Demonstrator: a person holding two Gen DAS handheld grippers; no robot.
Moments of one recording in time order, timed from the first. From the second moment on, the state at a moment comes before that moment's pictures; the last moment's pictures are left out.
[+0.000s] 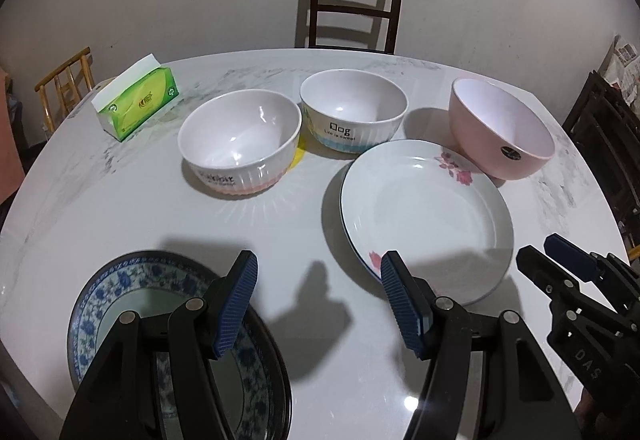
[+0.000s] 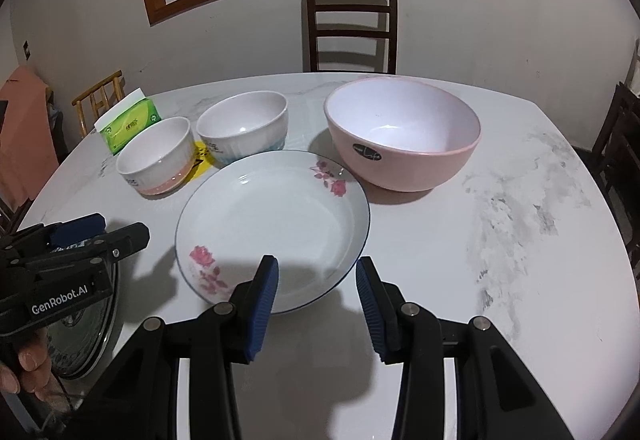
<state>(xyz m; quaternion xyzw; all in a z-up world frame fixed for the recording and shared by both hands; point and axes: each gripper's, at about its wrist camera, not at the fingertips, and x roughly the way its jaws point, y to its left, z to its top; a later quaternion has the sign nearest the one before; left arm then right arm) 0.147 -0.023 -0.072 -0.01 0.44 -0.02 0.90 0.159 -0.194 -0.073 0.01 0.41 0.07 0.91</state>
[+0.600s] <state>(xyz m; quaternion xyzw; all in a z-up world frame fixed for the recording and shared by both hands) 0.190 -0.018 -0.097 -0.04 0.46 -0.05 0.88 0.206 -0.218 -0.099 0.04 0.44 0.09 0.90</state>
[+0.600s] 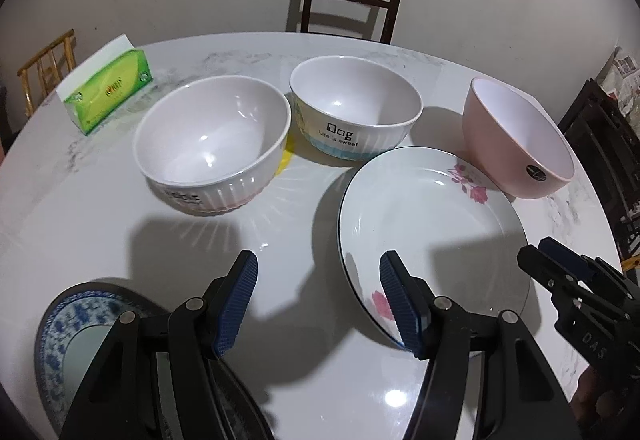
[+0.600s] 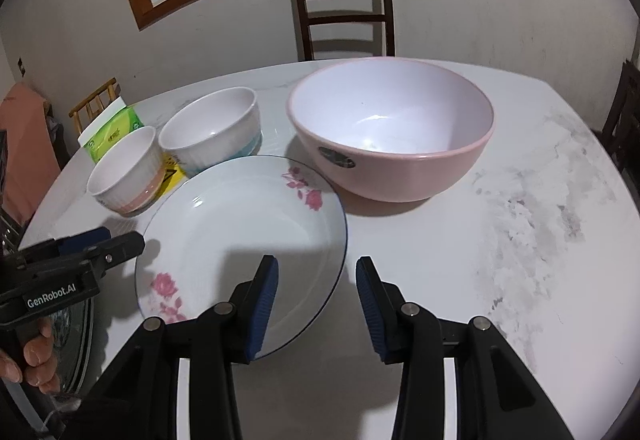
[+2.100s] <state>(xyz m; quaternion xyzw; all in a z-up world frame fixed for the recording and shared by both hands) 0.221 -0.032 -0.129 -0.07 0.53 -0.12 0.84 0.228 -0.229 -0.126 0.10 0.50 0.11 0.85</state>
